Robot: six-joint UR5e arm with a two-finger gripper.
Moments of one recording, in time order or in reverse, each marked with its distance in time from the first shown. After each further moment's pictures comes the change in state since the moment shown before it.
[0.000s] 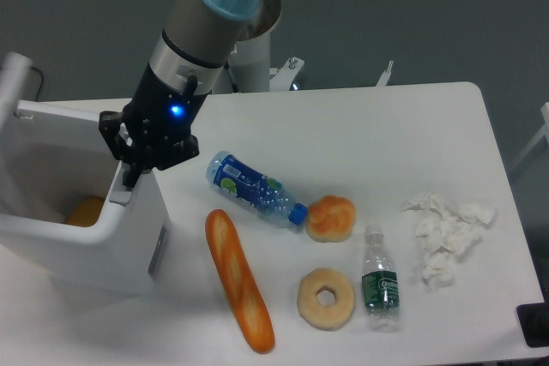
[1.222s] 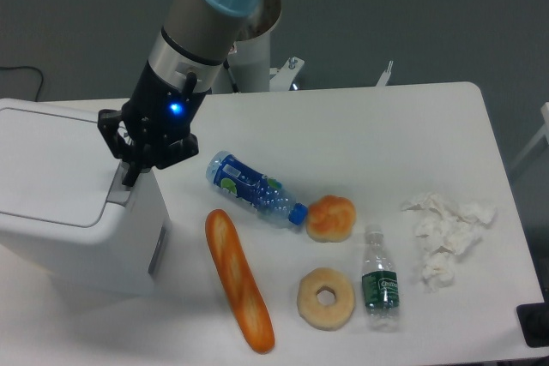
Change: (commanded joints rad) arm 0.000 -0.003 -0.005 0.003 0.000 -0.002
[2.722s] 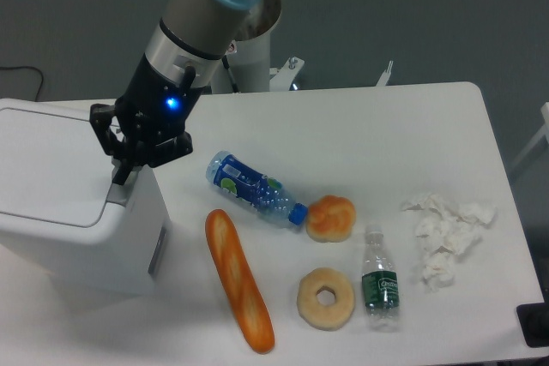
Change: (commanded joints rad) arm -0.002 0.003 0.011 -0.006 -0.041 -0.008
